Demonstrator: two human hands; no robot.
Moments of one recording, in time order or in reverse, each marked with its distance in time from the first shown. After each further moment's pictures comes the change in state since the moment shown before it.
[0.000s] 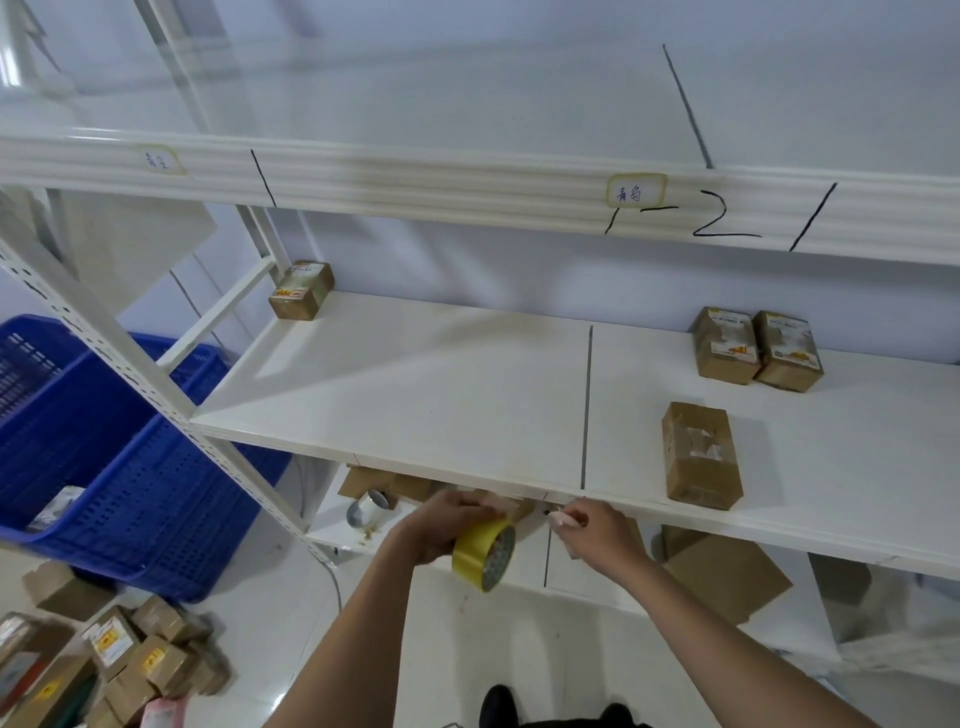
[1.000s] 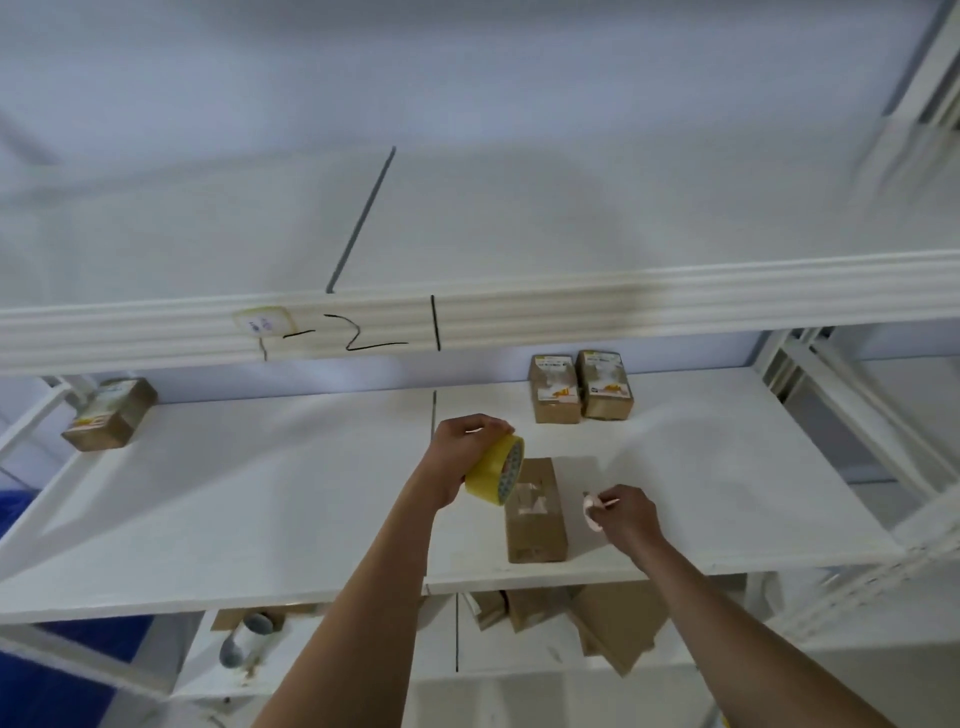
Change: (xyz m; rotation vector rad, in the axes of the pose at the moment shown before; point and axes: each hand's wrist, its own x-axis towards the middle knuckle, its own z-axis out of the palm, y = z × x) left_hand 0.092 0.218 0.208 -0.004 0.073 0.384; right_hand 0.027 0.140 -0.219 0.203 0.400 0.275
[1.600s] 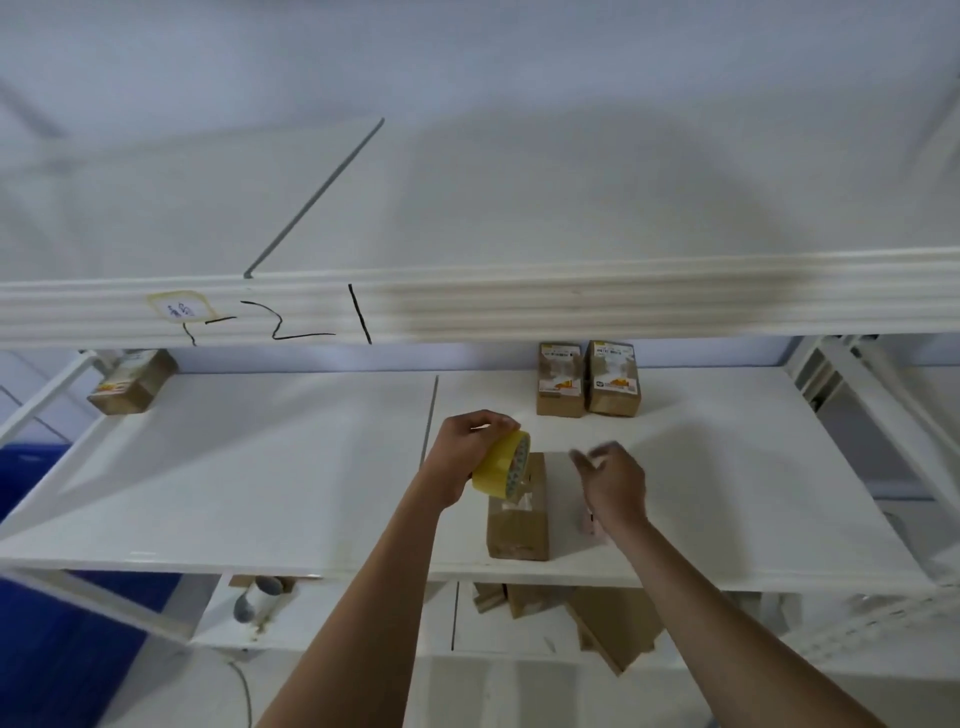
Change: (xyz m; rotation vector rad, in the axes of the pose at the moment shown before) left_hand 0.005 -0.007 0.043 -0.043 0.094 -0.029; right_hand 0.022 -0.028 -0.016 0.030 0.114 -0.184
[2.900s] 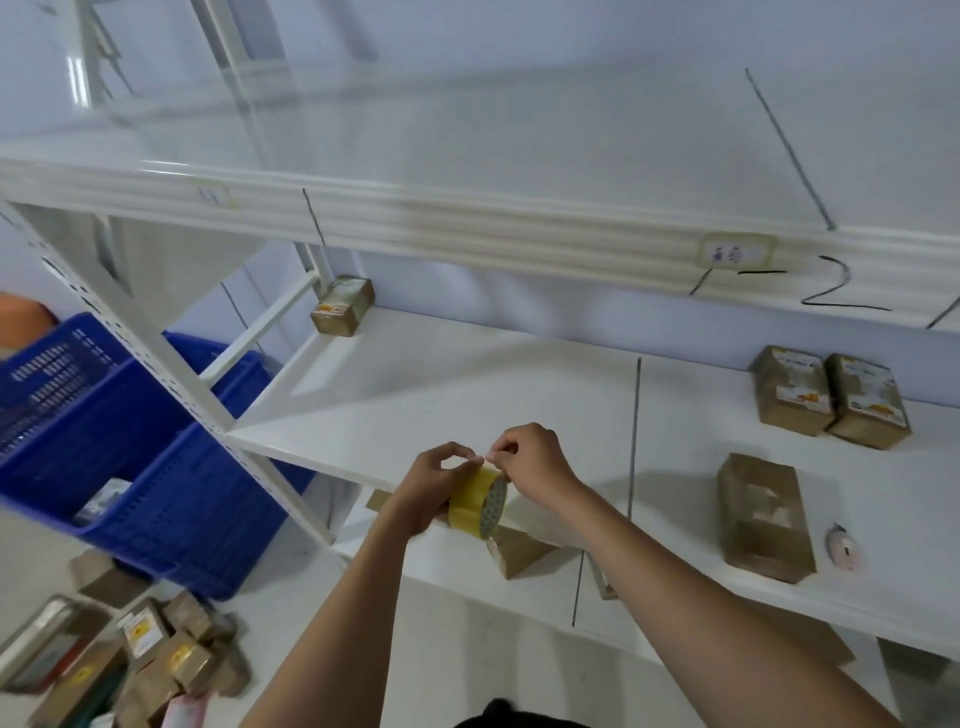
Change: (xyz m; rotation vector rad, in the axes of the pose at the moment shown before) left_hand -0.091 -0.092 -0.344 0.081 0.196 -0.184; right_hand -0.140 -0.246 0.275 -0.053 -0.574 -0.401
